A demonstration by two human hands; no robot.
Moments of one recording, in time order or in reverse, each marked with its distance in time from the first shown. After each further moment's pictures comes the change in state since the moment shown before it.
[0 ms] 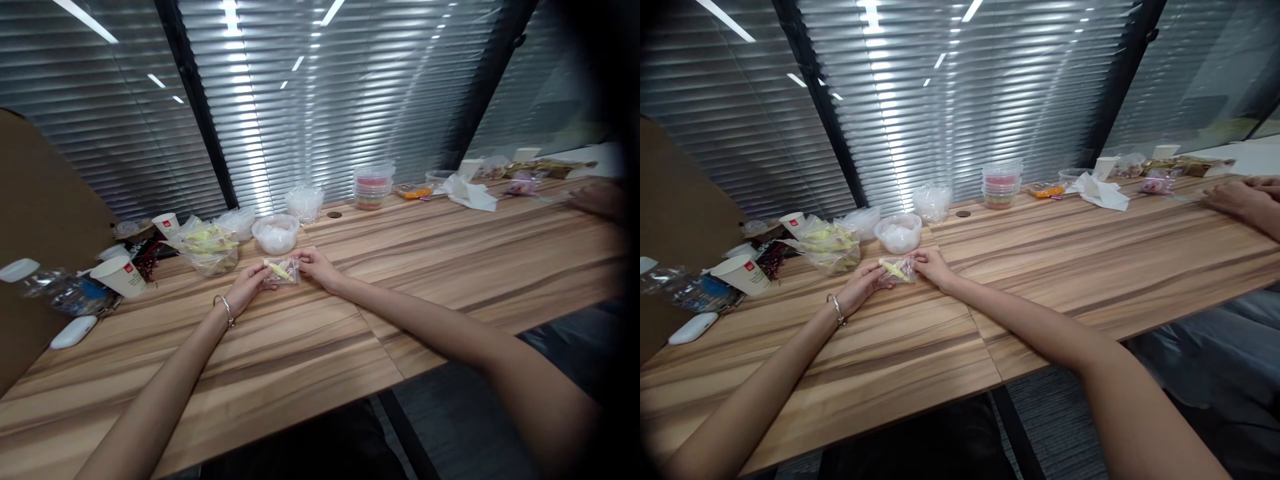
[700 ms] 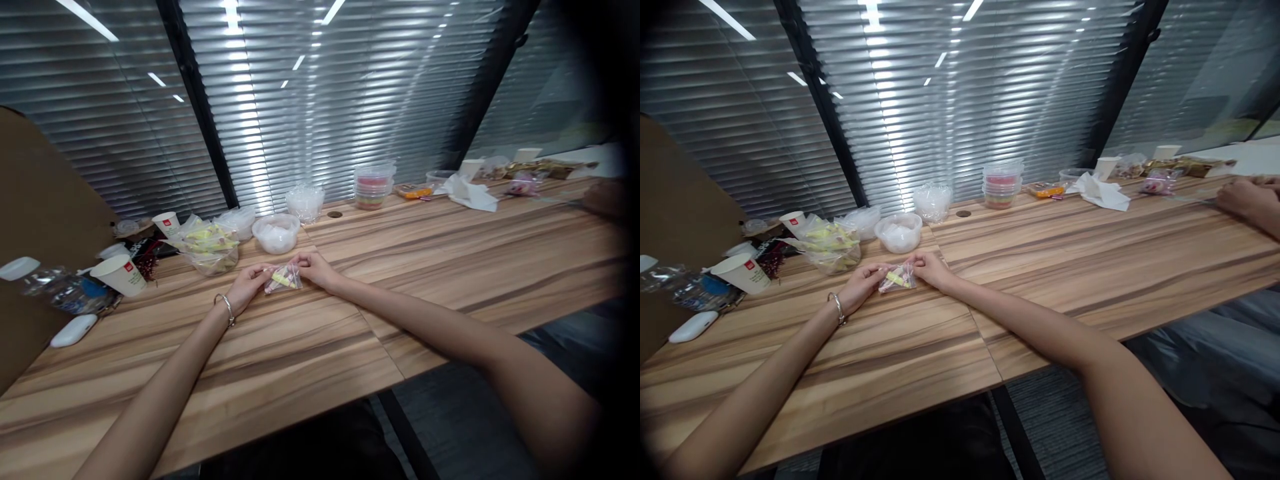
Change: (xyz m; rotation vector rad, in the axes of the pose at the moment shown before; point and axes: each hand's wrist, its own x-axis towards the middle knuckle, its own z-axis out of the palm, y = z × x) left_hand 0.004 -0.008 -0.004 0.138 0.062 0.036; right_hand -0.004 0.003 0.000 -0.103 -0.064 0.058
